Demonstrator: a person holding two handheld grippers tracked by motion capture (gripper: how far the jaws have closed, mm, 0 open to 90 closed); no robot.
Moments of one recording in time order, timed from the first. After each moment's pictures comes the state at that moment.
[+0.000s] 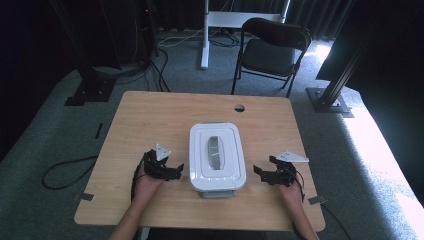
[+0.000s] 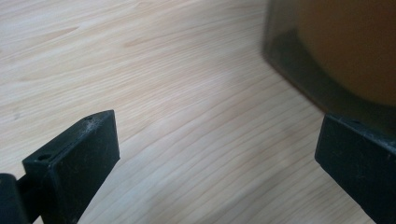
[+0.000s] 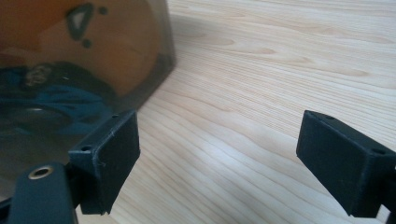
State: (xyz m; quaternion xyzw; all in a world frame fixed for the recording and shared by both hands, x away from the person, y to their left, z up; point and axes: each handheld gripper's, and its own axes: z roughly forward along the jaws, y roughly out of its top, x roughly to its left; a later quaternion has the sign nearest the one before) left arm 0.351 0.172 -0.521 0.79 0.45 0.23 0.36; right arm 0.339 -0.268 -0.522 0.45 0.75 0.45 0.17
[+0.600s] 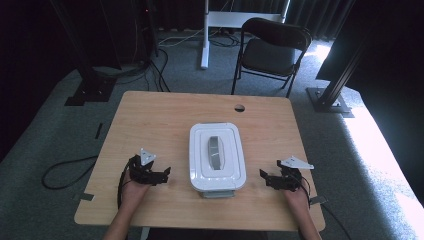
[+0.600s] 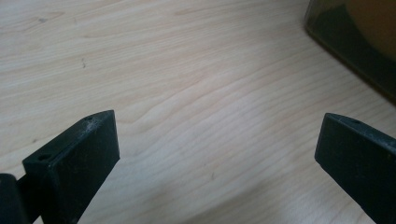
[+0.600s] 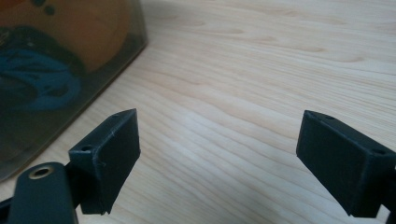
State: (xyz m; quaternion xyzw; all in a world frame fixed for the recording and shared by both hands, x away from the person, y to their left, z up) left arm 0.330 0.210 -0.524 0.77 0.48 0.24 0.34; right arm 0.322 -0.282 -0.529 0.47 0.74 0.43 0.21
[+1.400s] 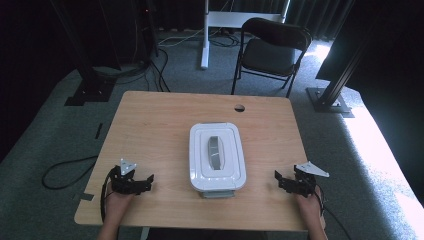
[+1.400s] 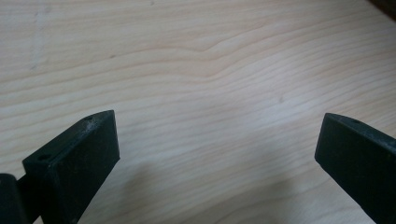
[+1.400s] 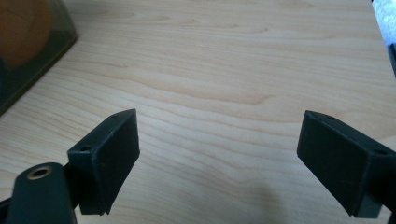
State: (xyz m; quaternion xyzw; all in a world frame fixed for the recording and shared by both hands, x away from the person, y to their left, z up) left arm 0.303 0.261 -0.538 0.74 0.53 0.24 0.33; right arm 0.305 -0.319 -0.536 0.54 0.70 0.40 0.25
